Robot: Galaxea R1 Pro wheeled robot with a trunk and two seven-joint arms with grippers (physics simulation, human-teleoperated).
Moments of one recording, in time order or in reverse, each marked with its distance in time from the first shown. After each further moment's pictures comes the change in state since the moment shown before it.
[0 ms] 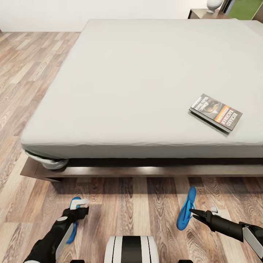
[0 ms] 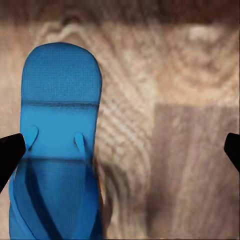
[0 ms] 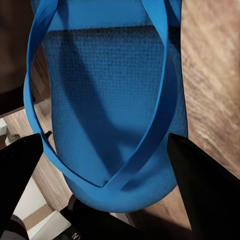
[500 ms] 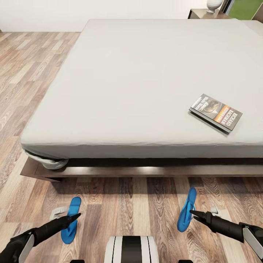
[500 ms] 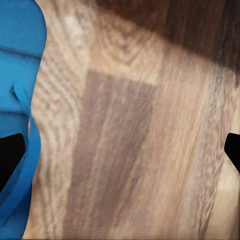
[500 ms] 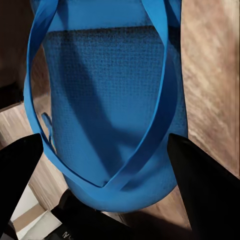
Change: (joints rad) left arm 0.016 0.163 0.371 0.165 0.024 0.015 -0.931; right arm 0.000 -0.001 0.000 0.005 0.018 -0.012 -0.019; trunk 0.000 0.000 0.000
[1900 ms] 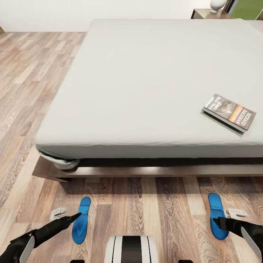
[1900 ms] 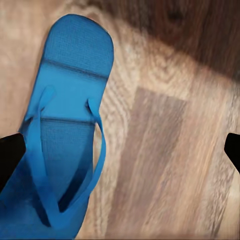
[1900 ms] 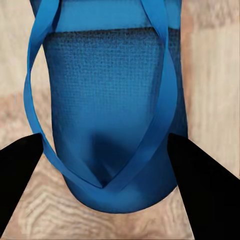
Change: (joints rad) left arm 0.000 -0.018 0.045 0.013 0.000 -0.003 0.000; right arm -0.001 -0.001 0.014 -0.051 0.321 -0.310 -0.806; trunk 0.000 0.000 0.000
